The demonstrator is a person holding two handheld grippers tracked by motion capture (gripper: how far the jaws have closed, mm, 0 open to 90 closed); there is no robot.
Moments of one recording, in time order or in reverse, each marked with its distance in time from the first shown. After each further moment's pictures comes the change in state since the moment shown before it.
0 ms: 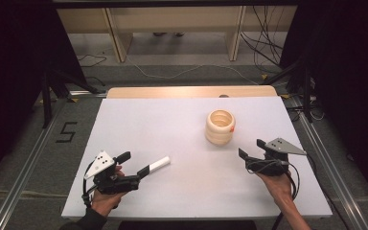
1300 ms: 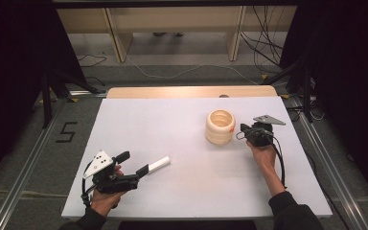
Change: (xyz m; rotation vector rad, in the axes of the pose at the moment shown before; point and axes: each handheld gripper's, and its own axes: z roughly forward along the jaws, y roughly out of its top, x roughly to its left) left arm 0.002 0.000 -0.001 -0.007 0.002 -0.009; right arm -0.050 0.014 0.099 0.088 -0.088 0.100
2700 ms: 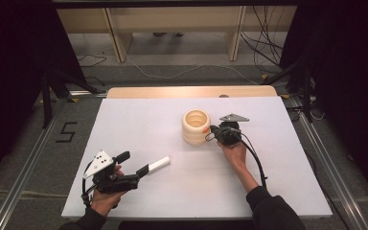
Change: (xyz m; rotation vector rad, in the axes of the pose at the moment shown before) left arm 0.000 0.000 0.000 0.003 0.001 0.000; right arm 0.078 0.009 0.051 0.060 0.121 -0.060
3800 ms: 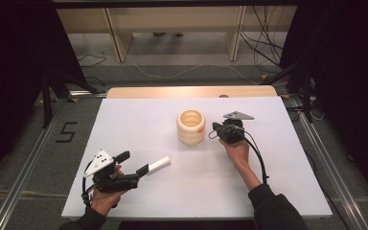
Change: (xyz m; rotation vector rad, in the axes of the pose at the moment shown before) left arm 0.002 0.000 0.001 0.009 0.003 -0.005; right arm -0.005 0.008 -0.013 -0.036 0.011 0.016
